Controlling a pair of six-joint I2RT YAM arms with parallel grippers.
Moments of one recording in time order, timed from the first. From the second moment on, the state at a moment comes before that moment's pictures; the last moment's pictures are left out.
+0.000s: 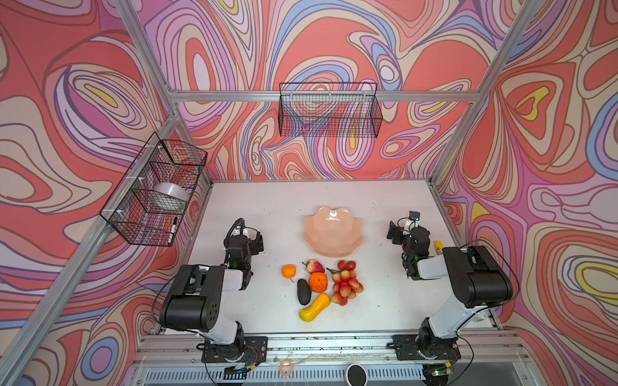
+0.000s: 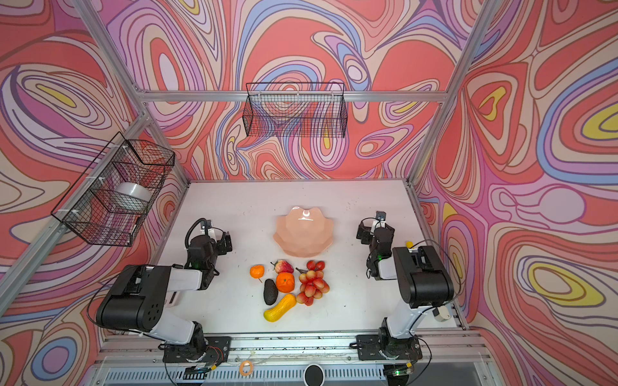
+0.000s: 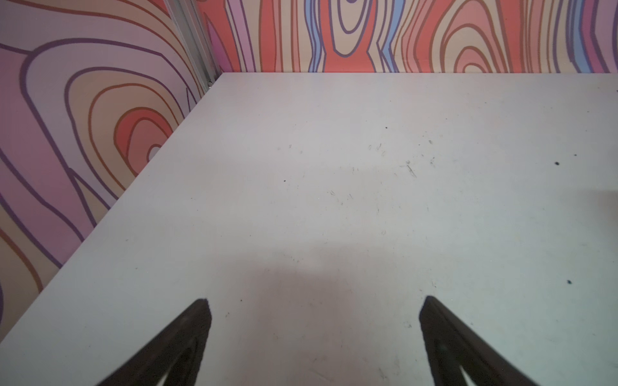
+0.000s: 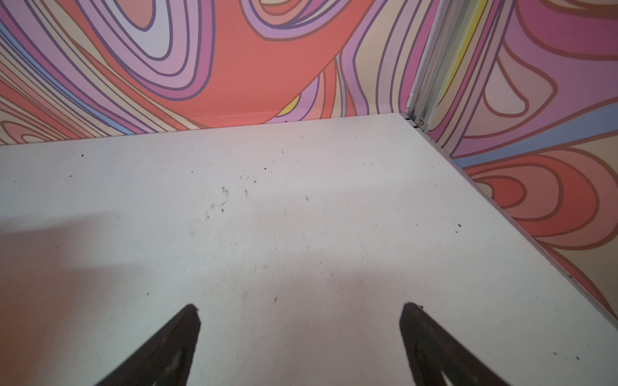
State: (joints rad) left arm -0.04 1.53 0.37 0.75 -0.22 -0.04; right arm 0.02 1.71 0.46 0.96 0.15 0.06
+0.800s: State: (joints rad) left arm -0.37 1.30 0.90 -0.39 -0.03 -0.43; right arm 0.14 1.43 1.09 -0.21 -0.10 0.36
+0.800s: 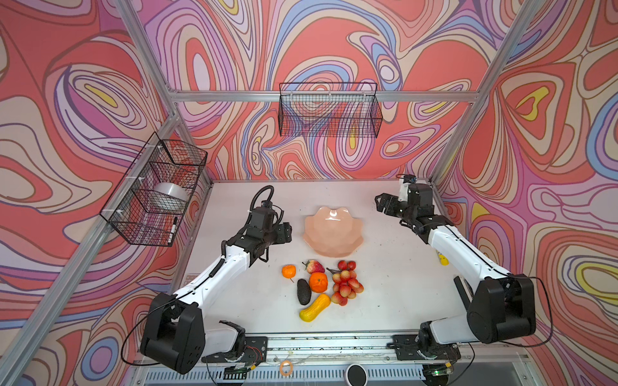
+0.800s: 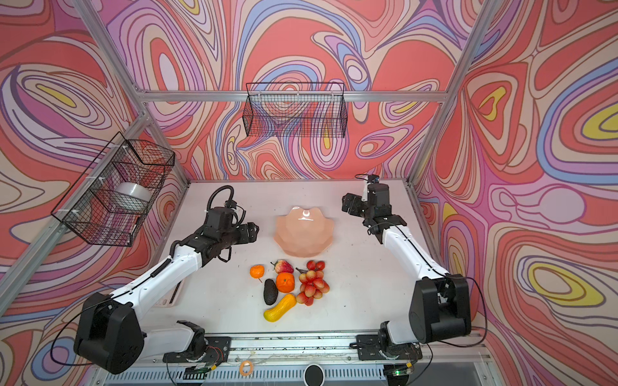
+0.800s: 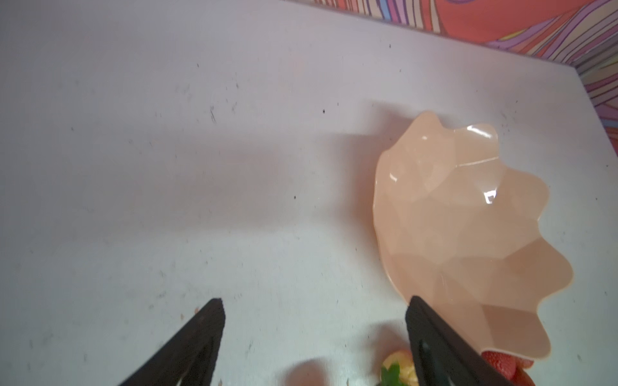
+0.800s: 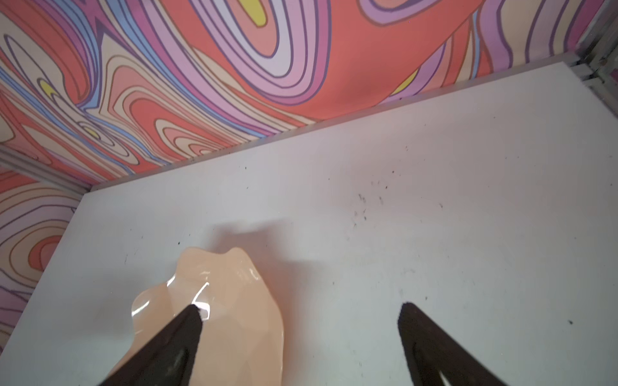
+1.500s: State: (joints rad) left arm -0.62 1.34 0.79 -0.57 -0.03 -0.67; right arm 0.44 1.67 1.34 -0.27 -0.05 0.40
